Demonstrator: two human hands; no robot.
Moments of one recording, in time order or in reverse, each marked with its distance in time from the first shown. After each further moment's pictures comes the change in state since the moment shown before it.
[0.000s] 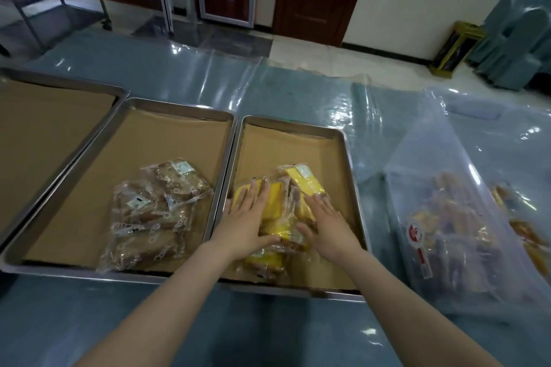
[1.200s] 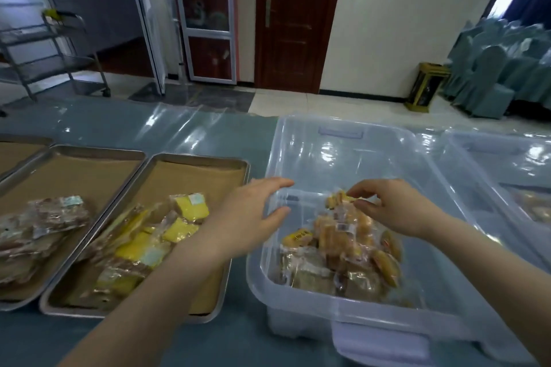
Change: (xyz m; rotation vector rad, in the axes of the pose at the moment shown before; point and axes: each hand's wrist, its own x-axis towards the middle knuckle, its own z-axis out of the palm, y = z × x) left_hand 0.021 0.370 -0.010 -0.095 0.319 0.295; right_hand -0.111 0.281 -0.291 -0.141 0.129 -0.179
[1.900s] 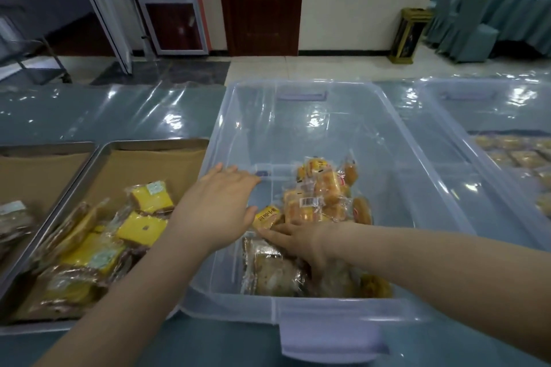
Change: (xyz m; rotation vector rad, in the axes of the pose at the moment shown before) left_hand 0.042 0.006 0.058 0.579 -0.200 0.056; right_hand 0.017 -0.002 0.119 -0.316 -0.736 -0.307
